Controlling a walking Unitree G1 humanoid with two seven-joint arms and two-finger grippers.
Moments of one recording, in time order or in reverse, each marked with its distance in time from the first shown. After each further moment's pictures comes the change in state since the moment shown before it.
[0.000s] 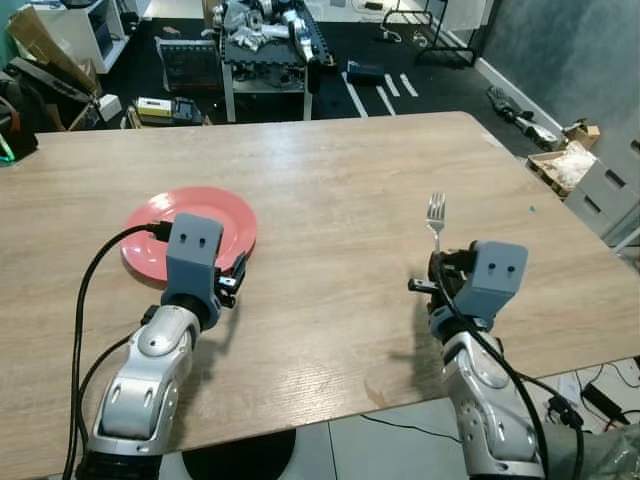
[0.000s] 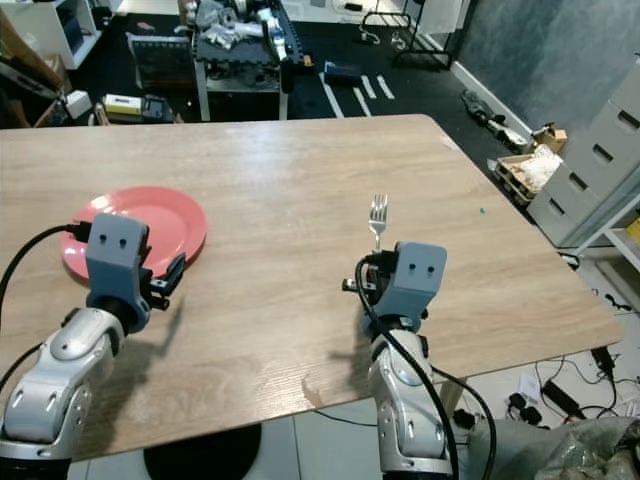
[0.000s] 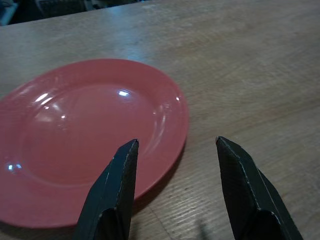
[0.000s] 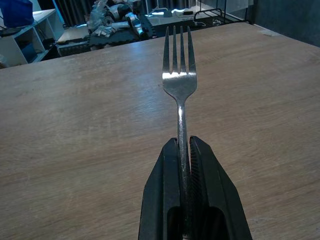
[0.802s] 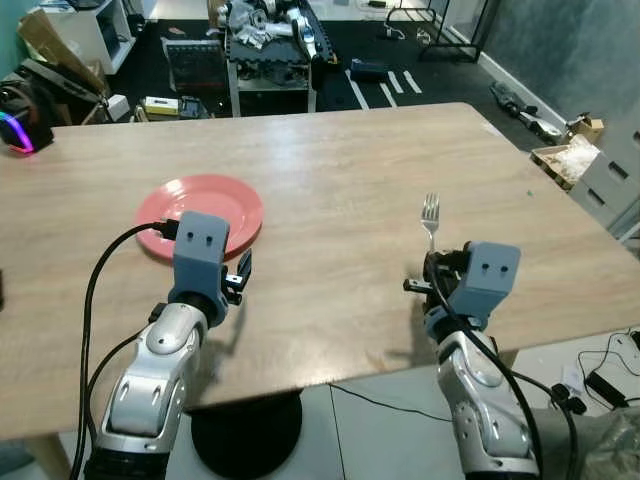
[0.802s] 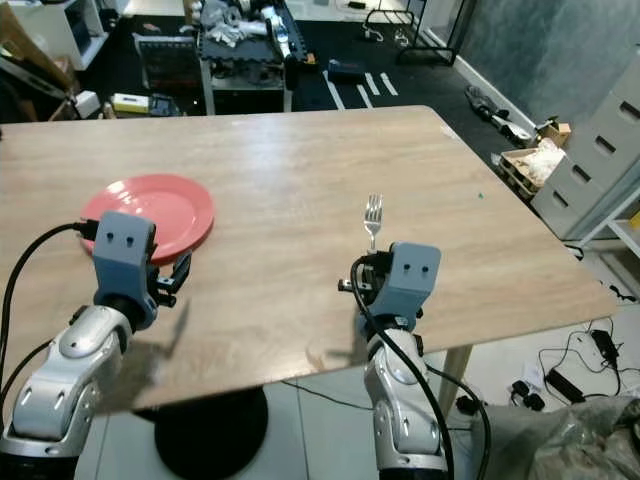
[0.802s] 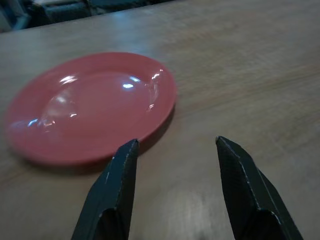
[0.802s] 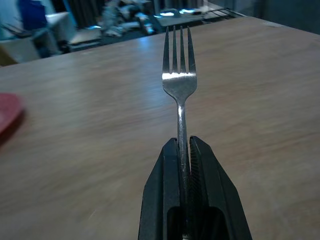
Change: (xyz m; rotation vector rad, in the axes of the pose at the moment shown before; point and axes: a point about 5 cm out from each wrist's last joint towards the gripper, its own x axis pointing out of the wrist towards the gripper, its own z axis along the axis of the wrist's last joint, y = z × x) left arm 0.002 -0.008 0.006 -0.001 -0.024 -0.025; right arm 0.000 0.001 -0.005 0.002 0.009 0.003
